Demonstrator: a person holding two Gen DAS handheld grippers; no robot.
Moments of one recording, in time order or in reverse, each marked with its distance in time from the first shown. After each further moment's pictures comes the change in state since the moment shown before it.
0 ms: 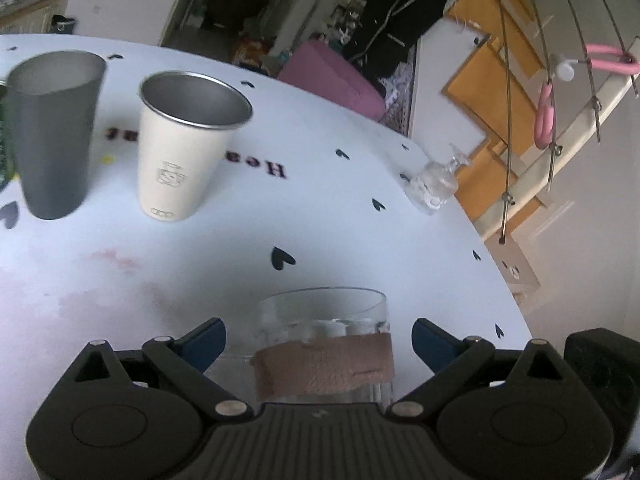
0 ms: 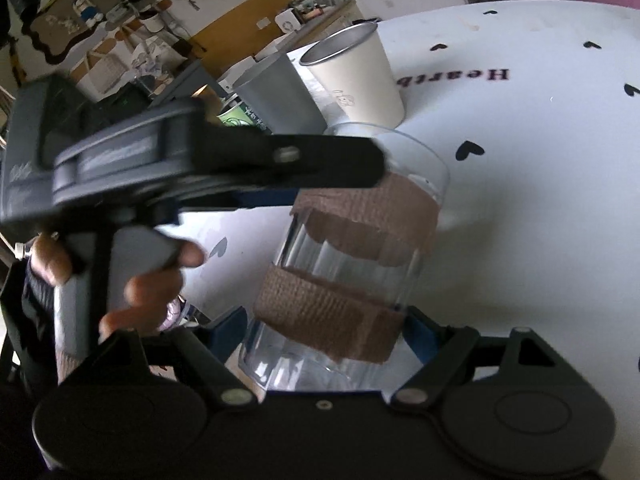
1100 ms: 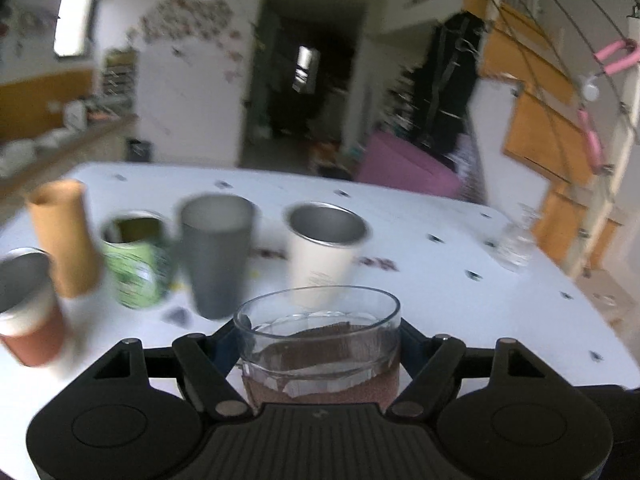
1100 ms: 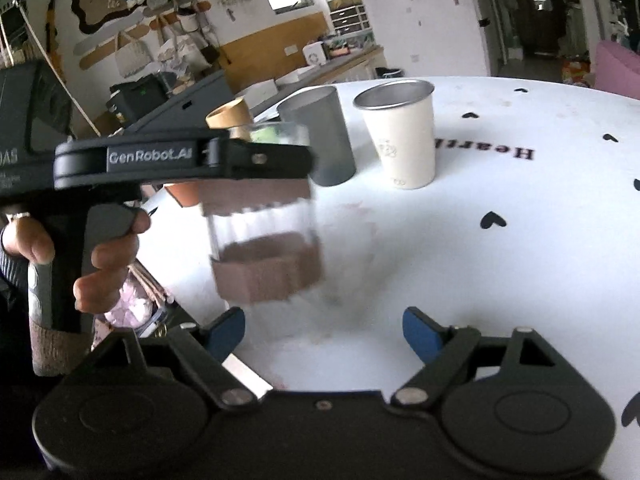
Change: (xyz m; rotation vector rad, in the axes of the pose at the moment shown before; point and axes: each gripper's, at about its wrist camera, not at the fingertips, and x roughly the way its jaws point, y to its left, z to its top) left arm -0.094 0.008 -0.014 0.167 -0.335 0.391; right arm -0.010 0.035 -0.009 -0.180 -0.143 -0.083
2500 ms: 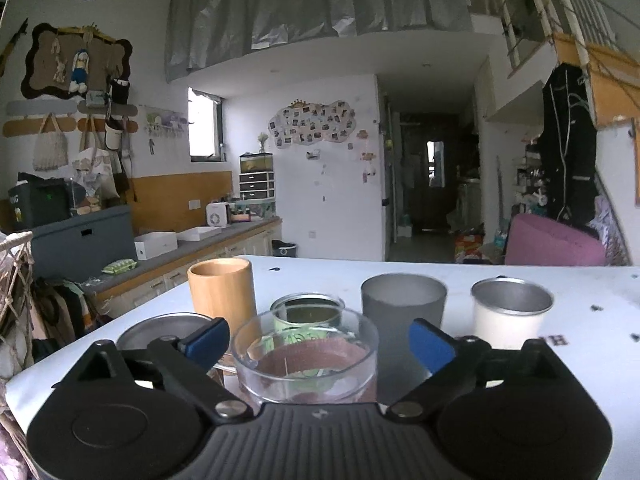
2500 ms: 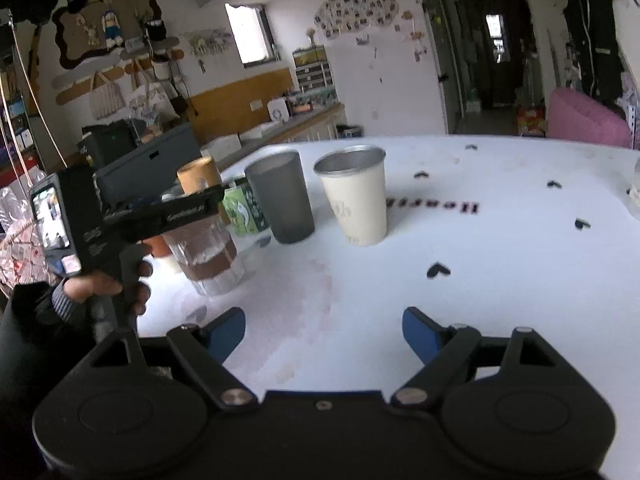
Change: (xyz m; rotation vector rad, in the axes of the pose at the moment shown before) left arm 0.006 0.028 -0.014 0.015 -0.316 0.440; right arm -0.032 0.011 -0.001 -0.023 -0.205 -0.133
